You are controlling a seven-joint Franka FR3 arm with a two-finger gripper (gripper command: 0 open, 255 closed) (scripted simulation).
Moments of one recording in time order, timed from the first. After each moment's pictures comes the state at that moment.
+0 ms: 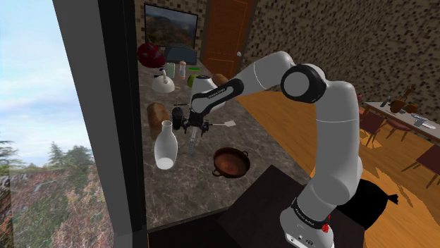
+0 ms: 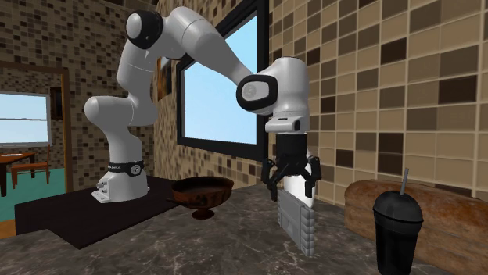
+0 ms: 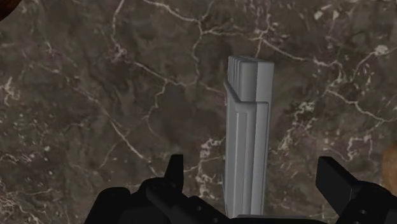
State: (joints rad) arm -0.06 0.53 0.12 -1.82 -0.09 2.36 0.95
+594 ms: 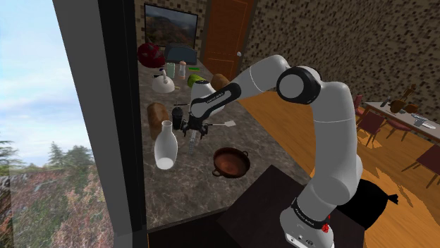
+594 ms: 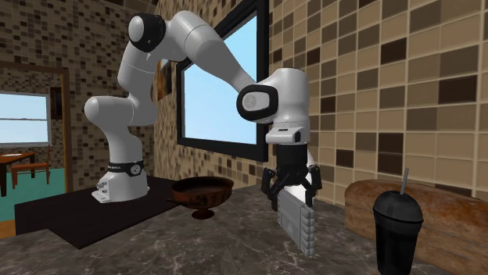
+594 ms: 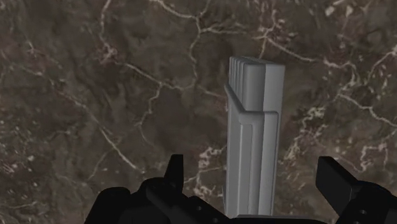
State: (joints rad) arm -0.05 0.57 0.12 -1.82 -0.09 2.41 0.95
